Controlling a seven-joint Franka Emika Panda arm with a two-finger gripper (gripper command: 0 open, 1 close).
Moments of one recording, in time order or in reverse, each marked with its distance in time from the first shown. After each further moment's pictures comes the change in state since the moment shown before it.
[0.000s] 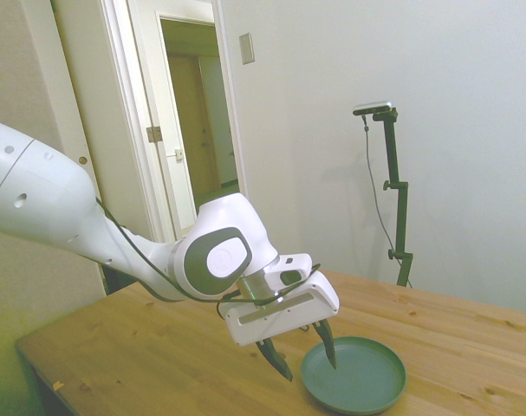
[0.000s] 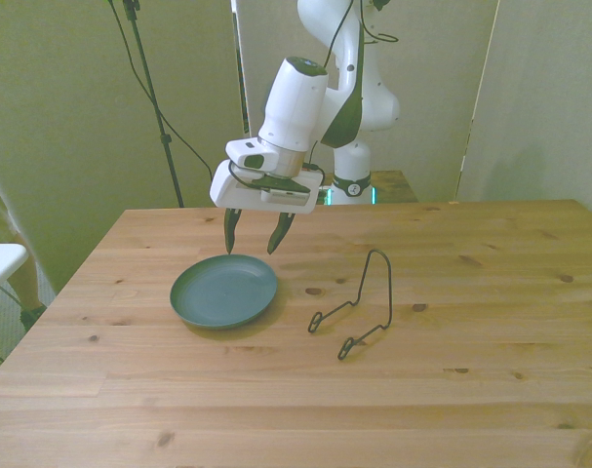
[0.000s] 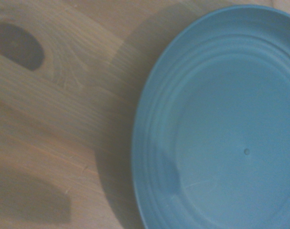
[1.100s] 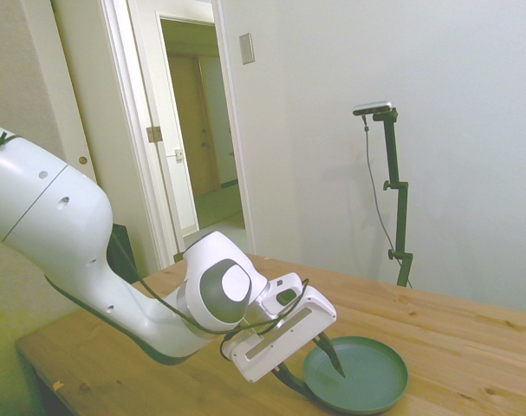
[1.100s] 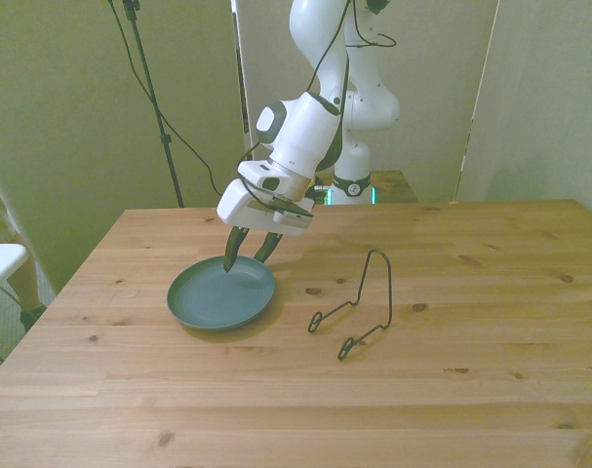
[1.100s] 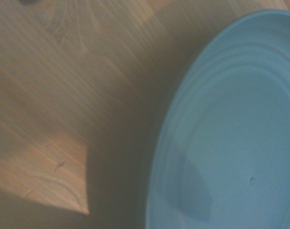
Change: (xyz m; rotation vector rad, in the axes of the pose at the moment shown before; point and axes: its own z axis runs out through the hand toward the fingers) arm -0.016 -0.013 0.040 -0.123 0.171 -0.180
